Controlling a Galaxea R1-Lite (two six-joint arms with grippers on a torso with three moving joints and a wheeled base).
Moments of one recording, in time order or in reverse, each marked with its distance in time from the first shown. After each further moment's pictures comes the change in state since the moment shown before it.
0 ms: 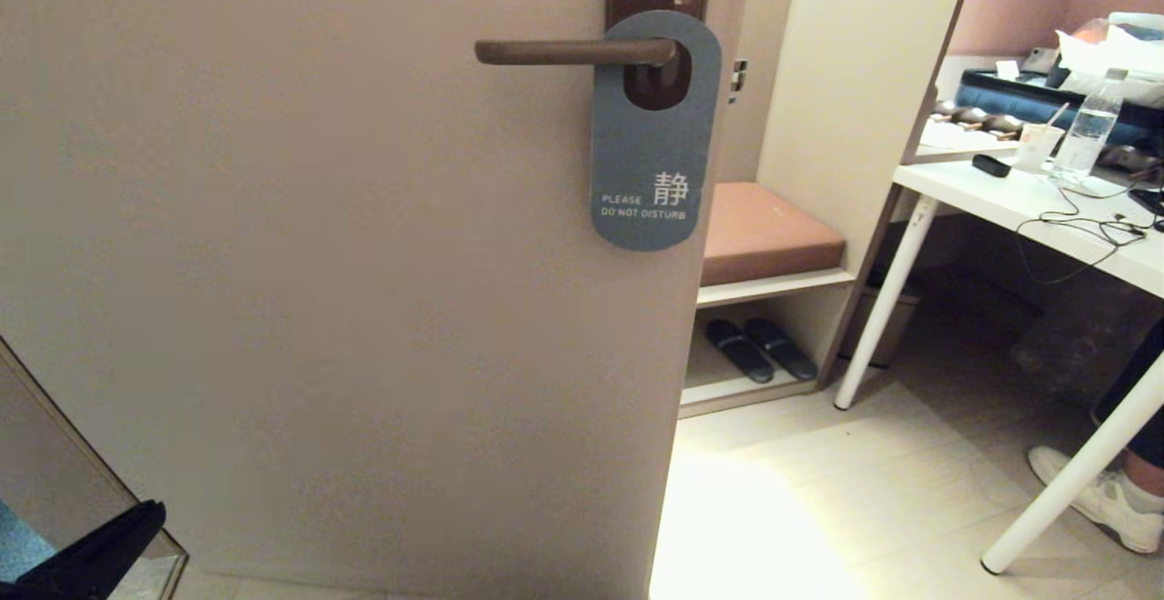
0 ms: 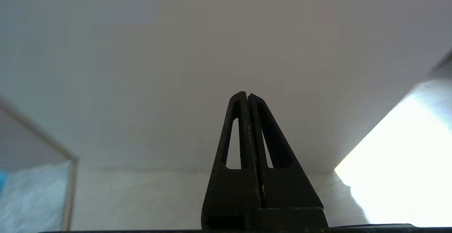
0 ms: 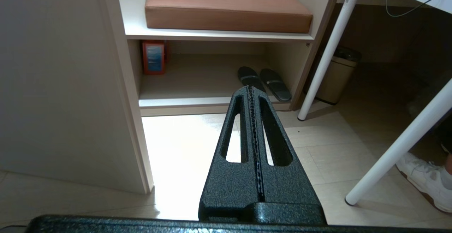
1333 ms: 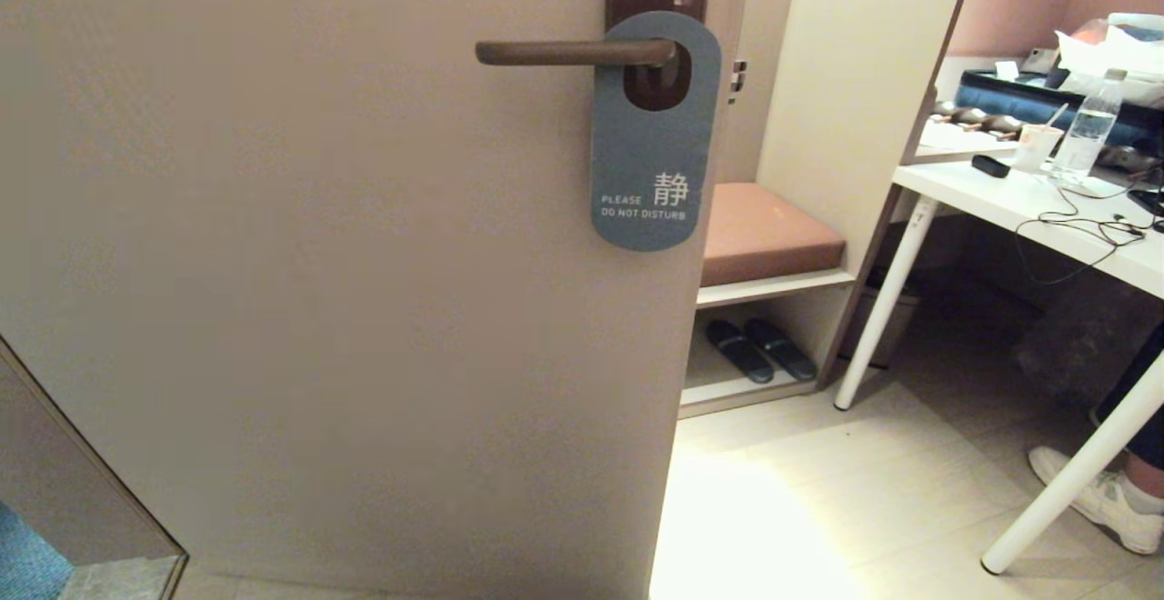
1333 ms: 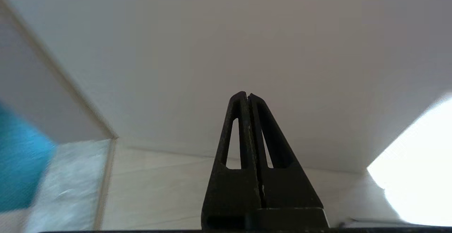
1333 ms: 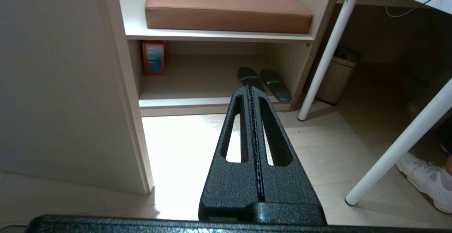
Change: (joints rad) left arm 0.200 -0.424 0.054 0.346 -0.075 0.053; right arm 0.000 0.000 0.000 0.000 0.000 0.000
